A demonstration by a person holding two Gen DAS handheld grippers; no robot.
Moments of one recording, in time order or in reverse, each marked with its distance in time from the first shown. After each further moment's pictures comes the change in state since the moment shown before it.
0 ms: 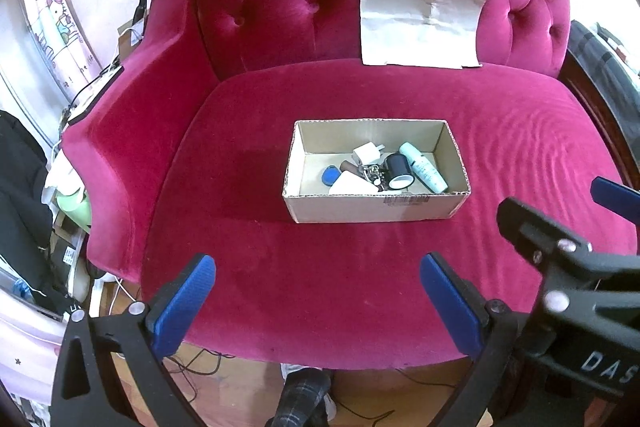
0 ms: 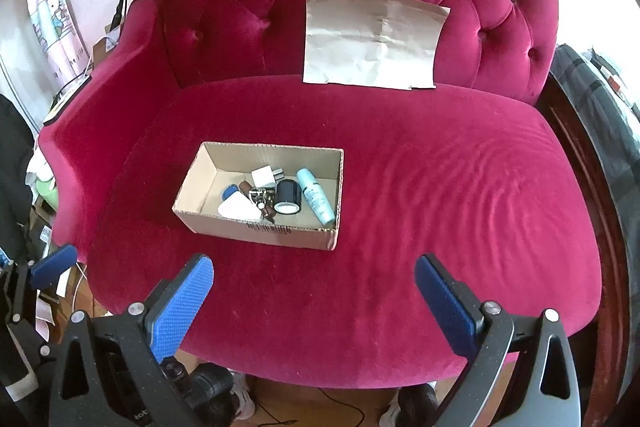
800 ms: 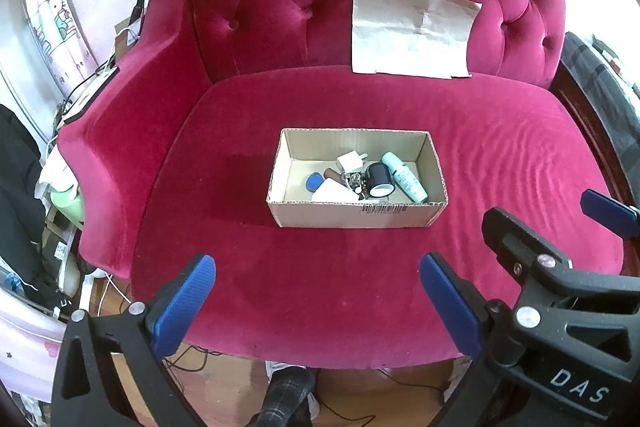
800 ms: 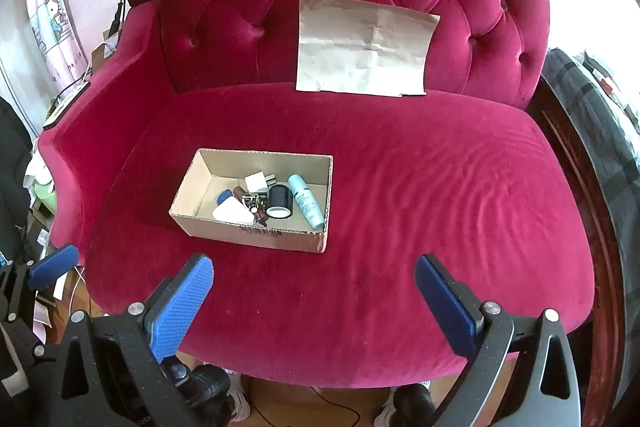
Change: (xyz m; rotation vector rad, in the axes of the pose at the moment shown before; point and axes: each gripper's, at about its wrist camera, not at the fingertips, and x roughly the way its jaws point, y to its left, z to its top) left arm -0.015 -0.009 0.007 -0.028 -0.009 -0.038; right arm -0.014 -0.009 -0.001 0.008 -0.034 -0.010
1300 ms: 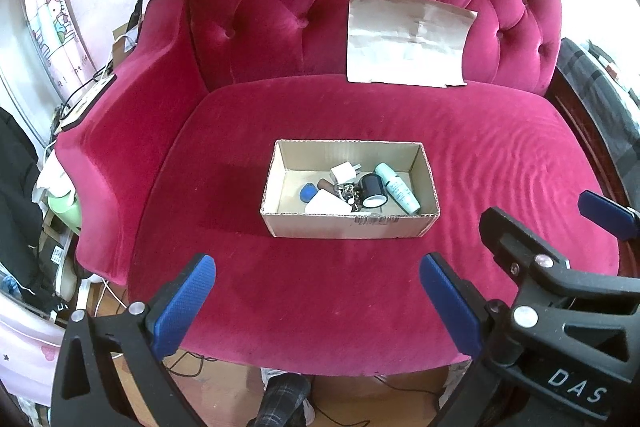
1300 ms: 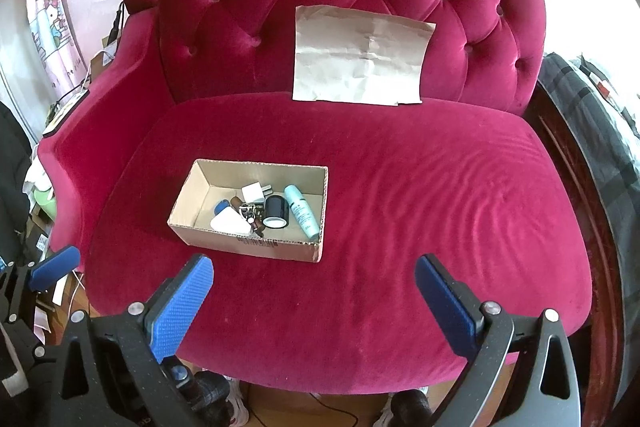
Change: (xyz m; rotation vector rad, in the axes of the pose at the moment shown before) left arm -0.004 -0.005 0.007 -0.003 -0.017 -0.015; right arm -0.004 -0.005 0.007 0.002 -0.025 -0.006
